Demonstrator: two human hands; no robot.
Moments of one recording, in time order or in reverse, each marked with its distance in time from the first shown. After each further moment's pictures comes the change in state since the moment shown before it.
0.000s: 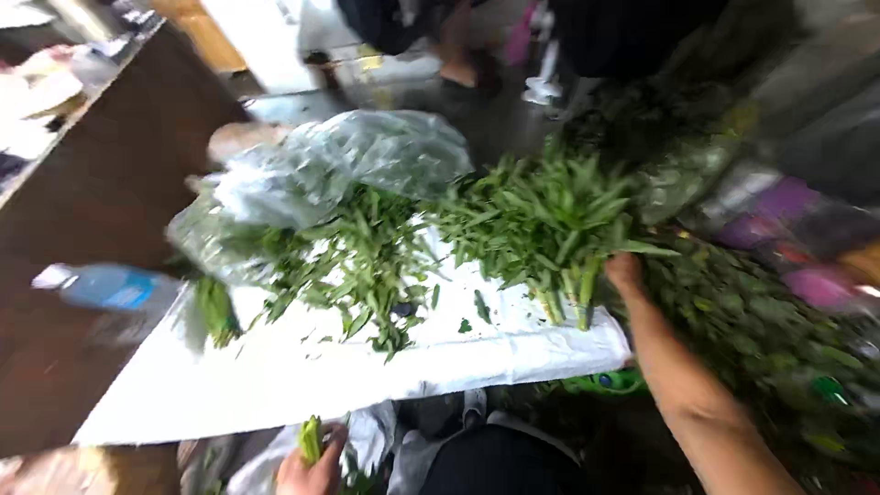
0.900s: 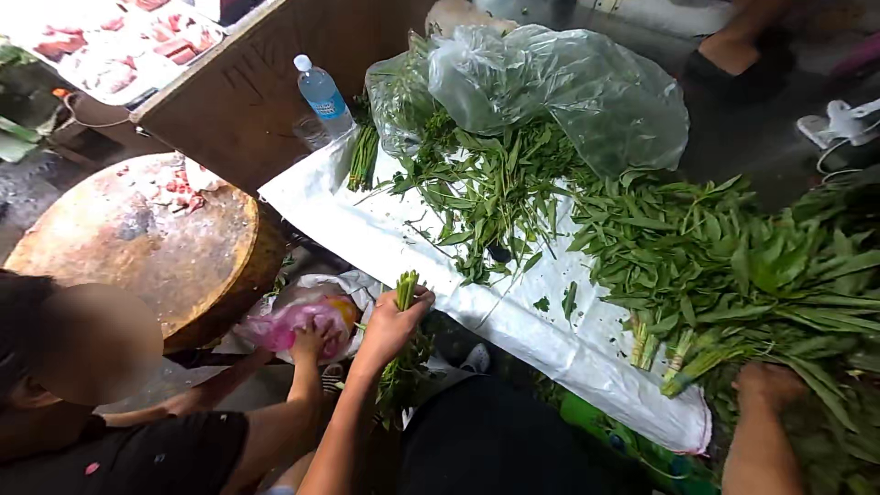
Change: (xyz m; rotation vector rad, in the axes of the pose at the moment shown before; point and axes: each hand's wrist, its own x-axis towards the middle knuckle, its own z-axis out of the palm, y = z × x) left_hand 0.003 0.020 0.006 -0.403 0.036 0.004; right_hand 0.012 0.026 0.028 0.141 0.041 0.014
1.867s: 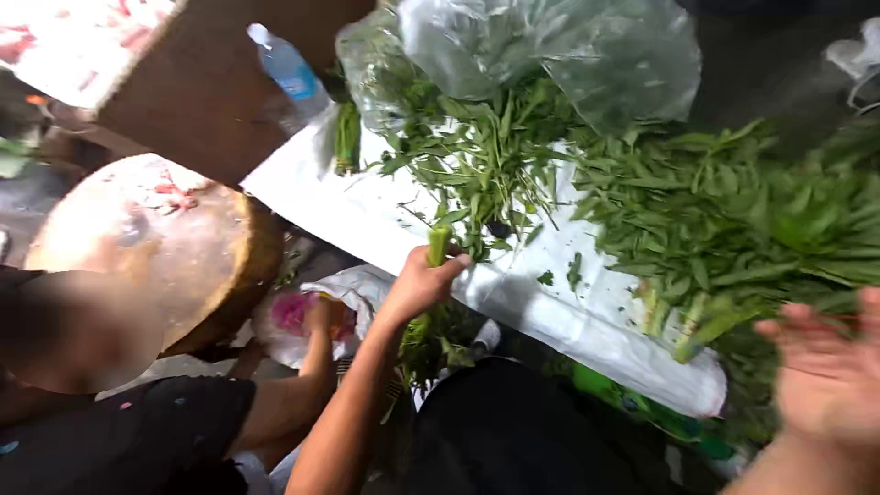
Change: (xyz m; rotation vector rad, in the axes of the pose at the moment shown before) left_hand 0.032 0.039 0.044 -0.068 -0.277 0.004; right_hand -0.189 -0.106 -0.110 1.042 -0.411 -0.659
